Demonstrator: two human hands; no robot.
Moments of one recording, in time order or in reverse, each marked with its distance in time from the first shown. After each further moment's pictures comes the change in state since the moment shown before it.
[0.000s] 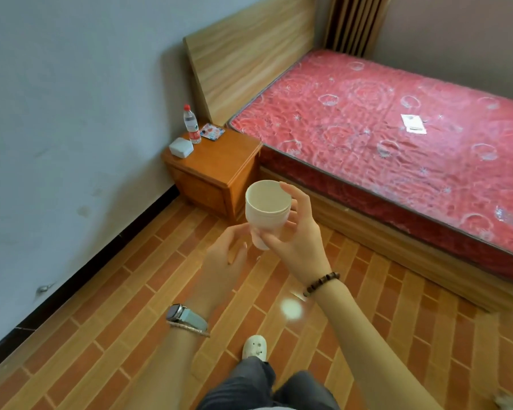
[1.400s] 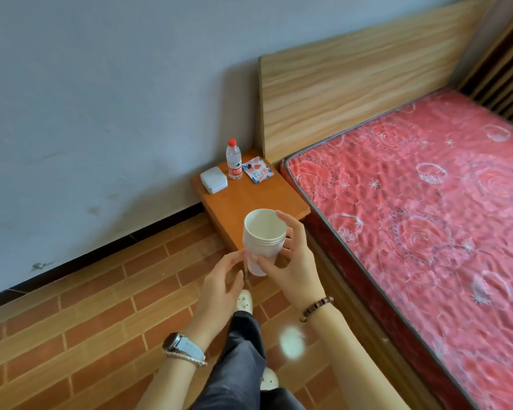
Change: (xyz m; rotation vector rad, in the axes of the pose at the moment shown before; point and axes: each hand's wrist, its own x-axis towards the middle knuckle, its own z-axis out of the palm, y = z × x) left_hand 0.397 -0.053 0.033 -0.120 0.397 -0.335; right_hand 0.462 0.119 0.025 0.037 -0.501 -0.038
